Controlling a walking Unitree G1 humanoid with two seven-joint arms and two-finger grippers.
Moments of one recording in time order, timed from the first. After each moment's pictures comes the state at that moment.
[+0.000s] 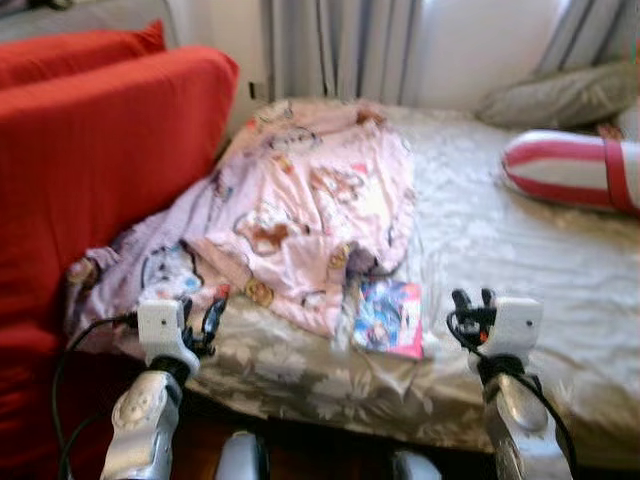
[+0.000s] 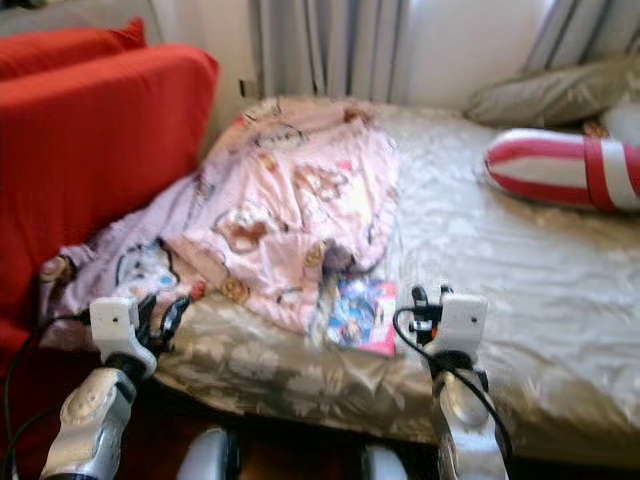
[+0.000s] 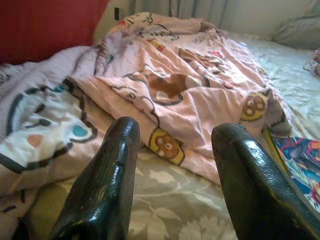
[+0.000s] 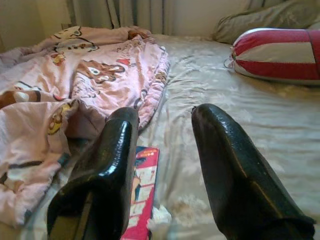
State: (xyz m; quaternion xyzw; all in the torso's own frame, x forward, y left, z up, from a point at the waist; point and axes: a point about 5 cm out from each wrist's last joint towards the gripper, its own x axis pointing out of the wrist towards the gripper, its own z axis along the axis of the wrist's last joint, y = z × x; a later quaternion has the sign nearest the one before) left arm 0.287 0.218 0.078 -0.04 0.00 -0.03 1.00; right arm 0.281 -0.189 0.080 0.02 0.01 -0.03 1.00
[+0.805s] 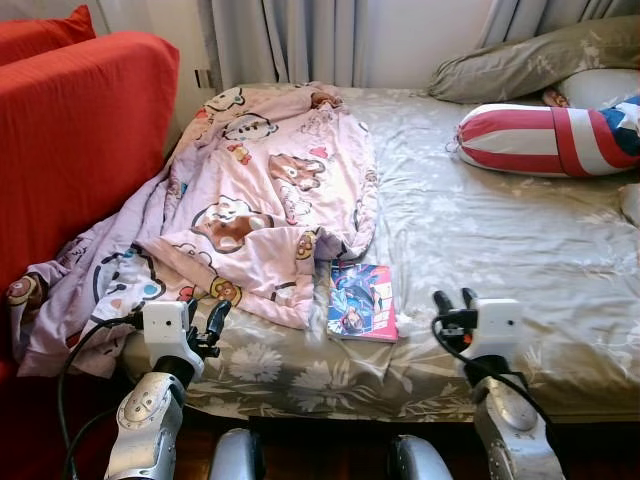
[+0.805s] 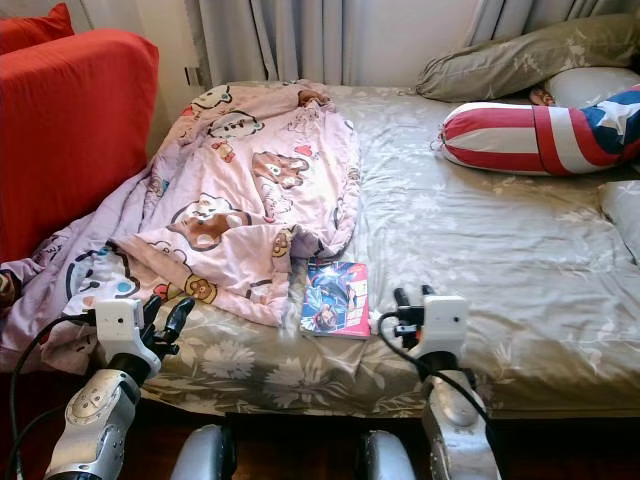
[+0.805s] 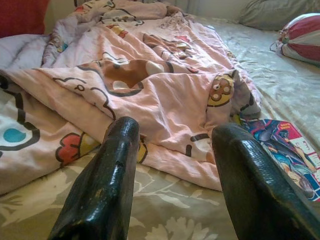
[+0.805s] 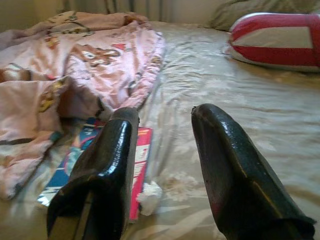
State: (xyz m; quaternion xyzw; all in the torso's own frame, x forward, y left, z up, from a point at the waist) left arm 0.288 0.214 0.077 -0.04 0.00 -0.04 1.00; right arm 0.282 -0.171 0.078 0.01 0.02 0.03 1.00
